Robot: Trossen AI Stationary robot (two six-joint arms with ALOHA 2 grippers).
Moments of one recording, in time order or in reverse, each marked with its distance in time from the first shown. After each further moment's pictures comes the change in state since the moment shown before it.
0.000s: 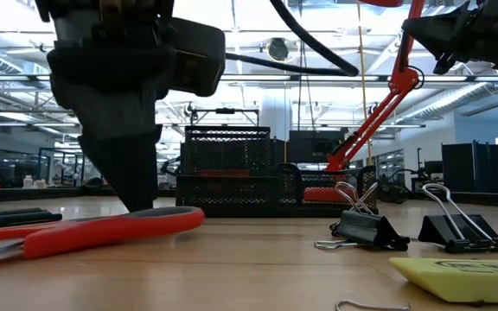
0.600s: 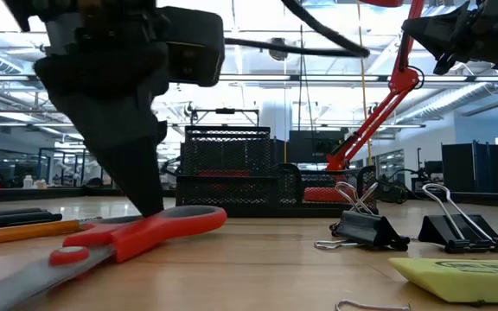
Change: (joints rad) left arm -0.025 -0.028 -0.011 0.037 -0.073 0.099; right arm 0.000 0.000 0.000 0.000 0.003 0.006
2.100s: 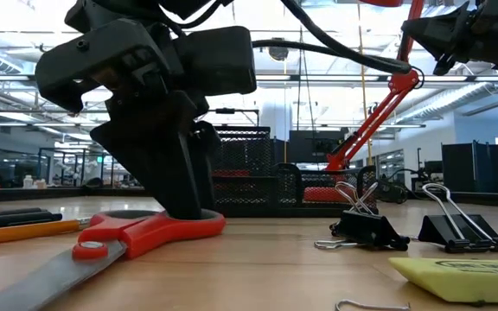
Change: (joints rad) left arm 0.099 0.075 0.008 0.062 0.047 0.477; right arm 0.000 0.000 0.000 -0.004 0.002 0.008
